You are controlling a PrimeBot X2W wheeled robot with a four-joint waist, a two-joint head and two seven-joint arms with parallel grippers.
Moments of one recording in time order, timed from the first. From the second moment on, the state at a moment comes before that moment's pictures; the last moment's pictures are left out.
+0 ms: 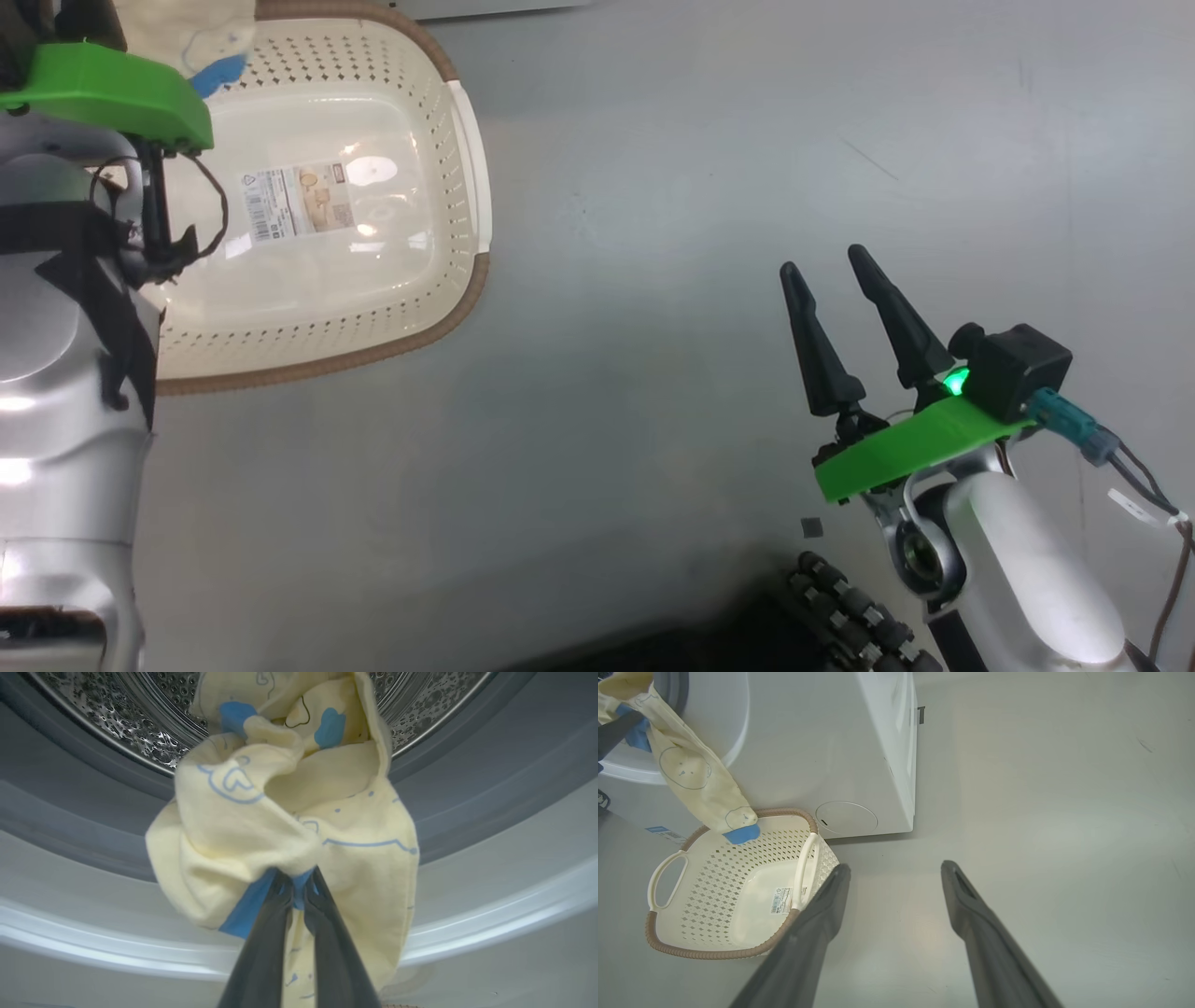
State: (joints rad) left arm -1.02 0.20 -0.13 0.67 -0.14 -0.01 -0.25; right arm -0.28 -0.04 0.27 0.18 0.34 0.13 -0.25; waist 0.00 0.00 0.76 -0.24
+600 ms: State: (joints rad) left arm -1.00 0.22 -0.13 0.61 -0.15 -0.01 -0.25; right arm -0.28 -0.04 0.27 0.18 0.34 0.13 -0.25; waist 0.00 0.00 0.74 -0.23
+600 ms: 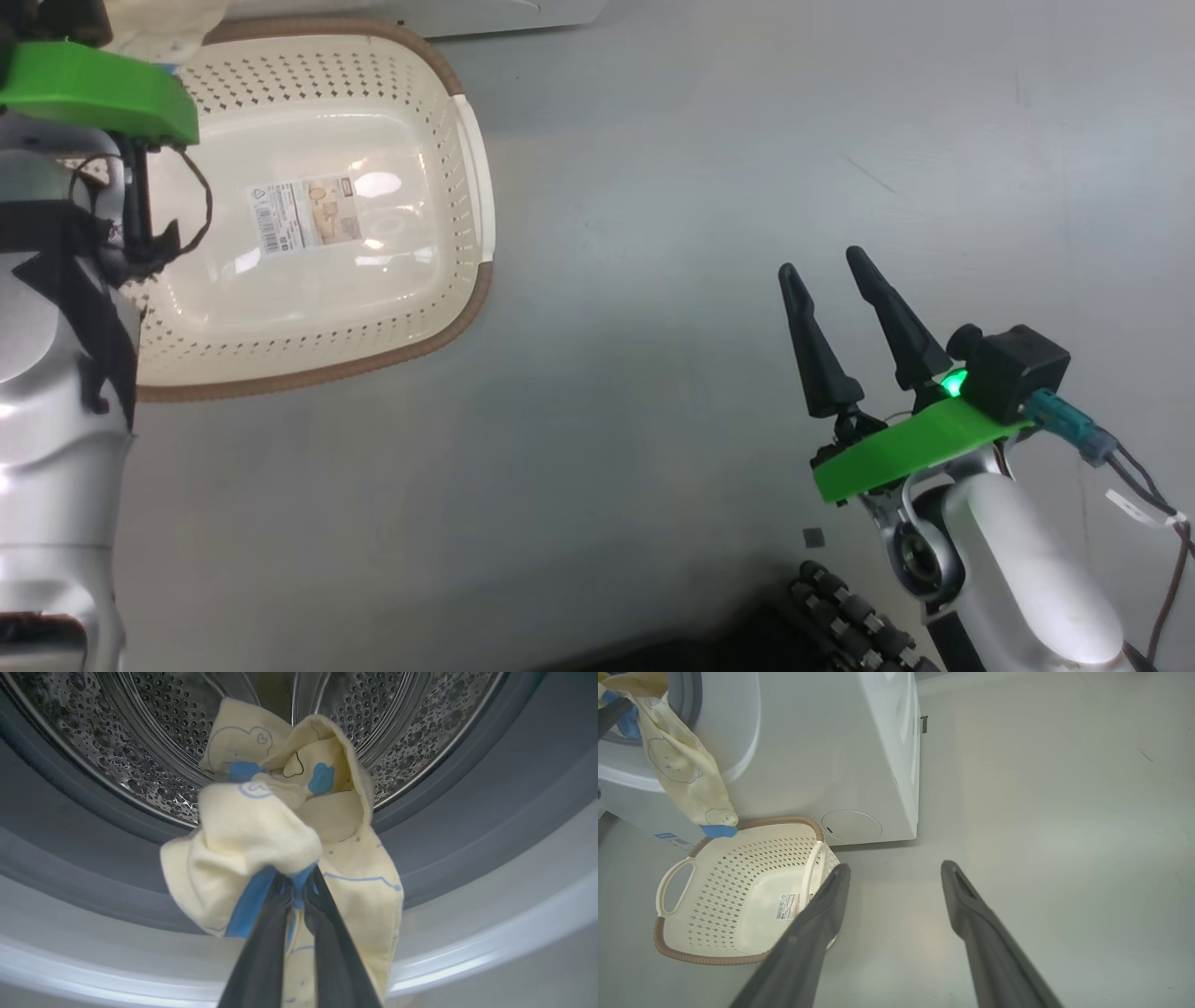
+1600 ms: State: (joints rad) left arm -1.35 0.28 -0.16 0.86 -0.12 0.01 -0.18; right arm -0.22 -0.04 0.32 0.19 0.37 0.13 -0.25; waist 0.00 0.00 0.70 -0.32
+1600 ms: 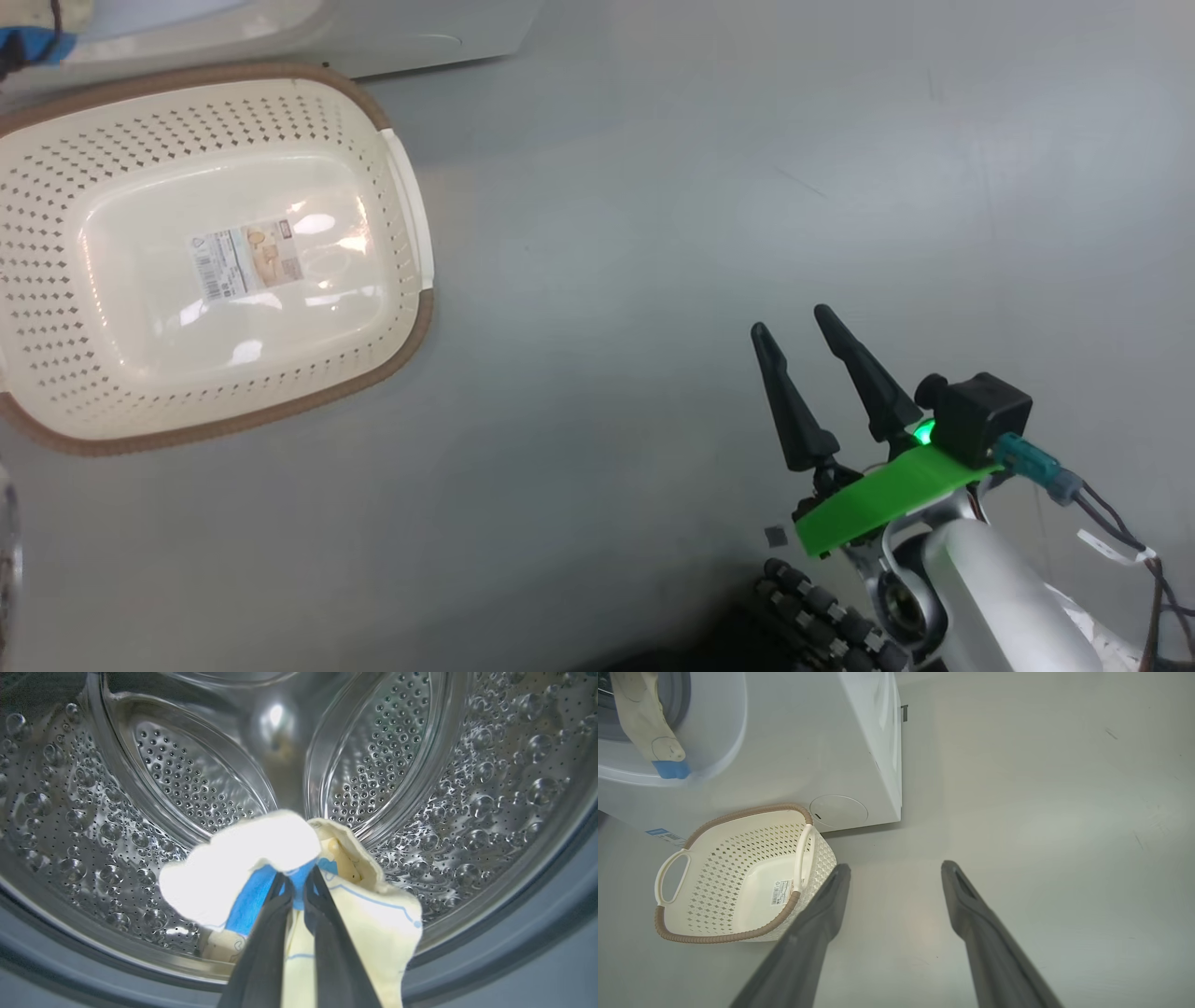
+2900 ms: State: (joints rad) left arm -1.69 0.36 -0.12 0.97 -0.18 0.00 -0.26; right arm -0.18 -0.04 0.37 0.16 0.41 0.13 -0.25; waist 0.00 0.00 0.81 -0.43
